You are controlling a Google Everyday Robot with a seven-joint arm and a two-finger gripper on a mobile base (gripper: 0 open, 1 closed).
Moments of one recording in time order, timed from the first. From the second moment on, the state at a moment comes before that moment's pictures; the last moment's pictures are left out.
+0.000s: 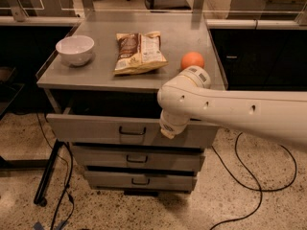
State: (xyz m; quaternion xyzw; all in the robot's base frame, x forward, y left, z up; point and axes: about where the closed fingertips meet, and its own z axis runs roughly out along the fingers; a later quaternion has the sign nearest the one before) arm 0.576 -0.065 0.666 -0.49 0.86 -0.05 0.15
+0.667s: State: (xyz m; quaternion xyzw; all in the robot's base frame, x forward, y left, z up) arm 0.576 -0.065 0.666 -0.49 0.86 -0.05 0.15
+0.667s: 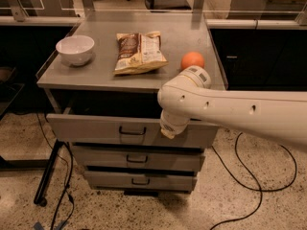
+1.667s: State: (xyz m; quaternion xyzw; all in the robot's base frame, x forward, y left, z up) arm 0.576 -0.065 0.666 -0.49 0.86 -0.05 0.15
